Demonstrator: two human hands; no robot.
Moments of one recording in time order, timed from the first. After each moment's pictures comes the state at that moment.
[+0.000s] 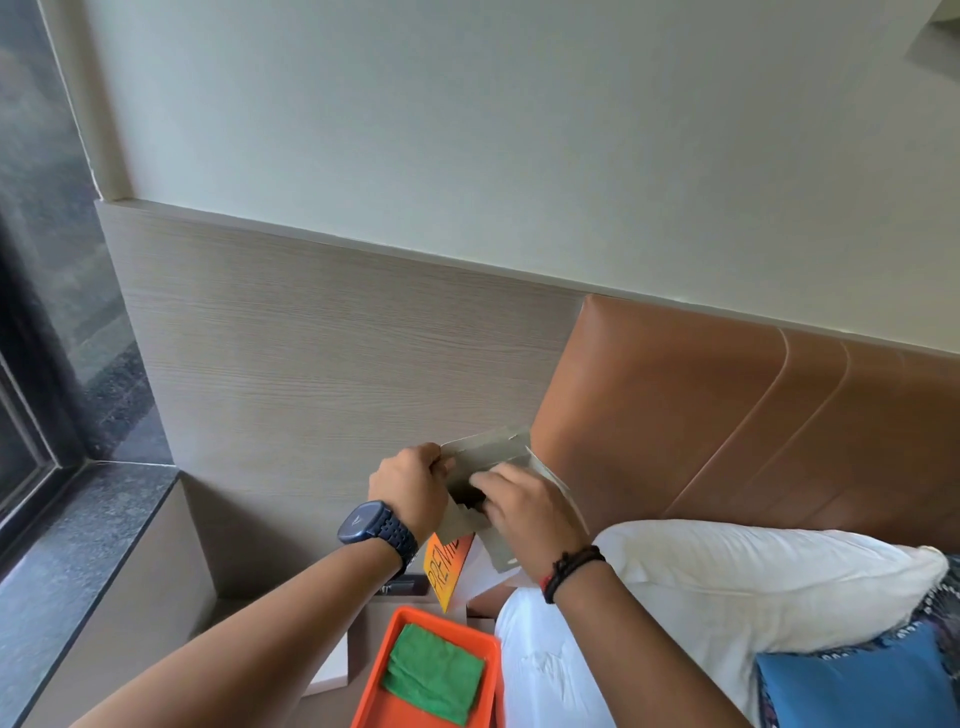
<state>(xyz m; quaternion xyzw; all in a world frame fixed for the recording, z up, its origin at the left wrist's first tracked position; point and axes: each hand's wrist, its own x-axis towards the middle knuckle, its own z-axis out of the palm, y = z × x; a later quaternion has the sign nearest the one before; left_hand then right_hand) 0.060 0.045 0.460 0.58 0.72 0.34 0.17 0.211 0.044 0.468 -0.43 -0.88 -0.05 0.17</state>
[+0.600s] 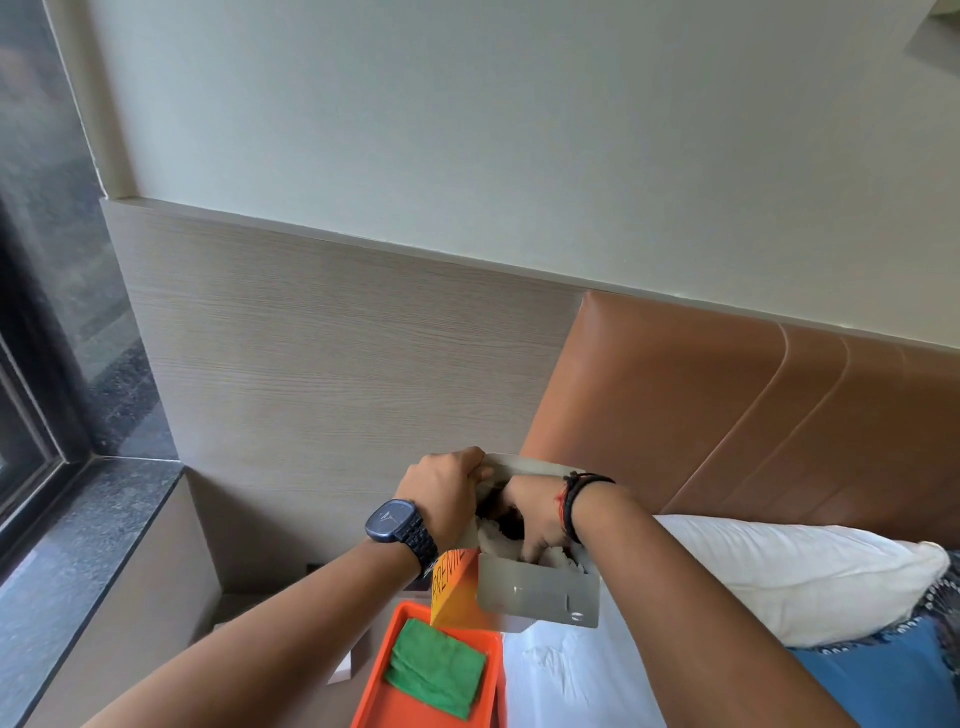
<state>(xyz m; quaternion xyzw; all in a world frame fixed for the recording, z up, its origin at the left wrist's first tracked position) 0.076 0.038 0.462 0.70 0.62 0.31 0.16 0.215 0.066 0.506 -0.49 -0.81 0.21 -0.24</state>
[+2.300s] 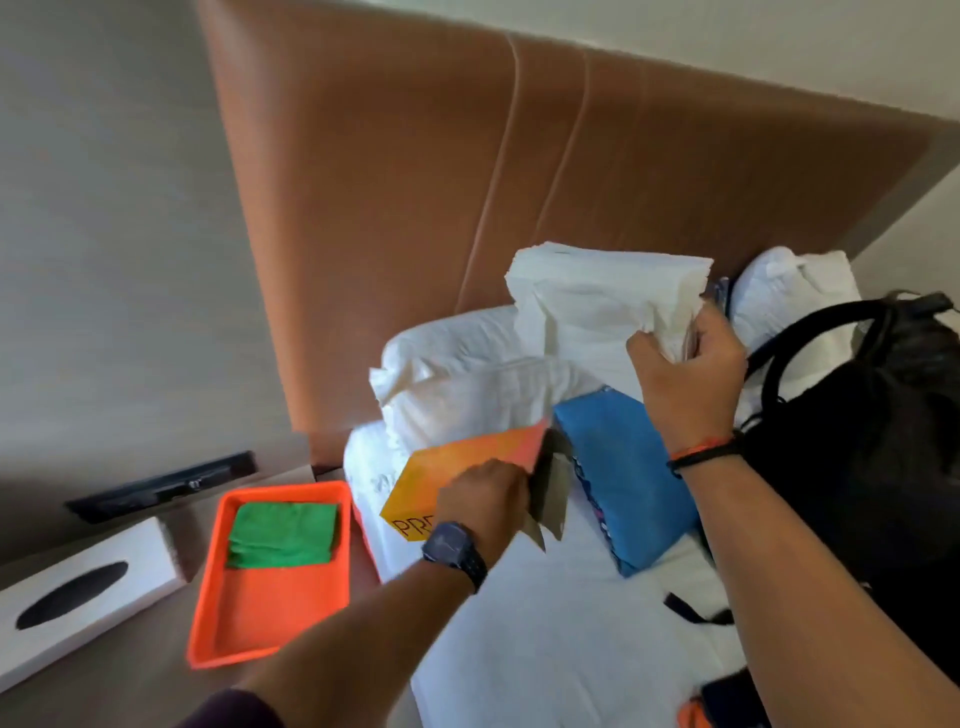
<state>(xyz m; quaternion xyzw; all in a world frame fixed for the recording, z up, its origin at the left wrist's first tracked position) 0.372 -0.068 0.319 0.82 0.47 0.22 0.24 0.519 -0.078 0.478 -0.67 -0.48 0.00 0.57</state>
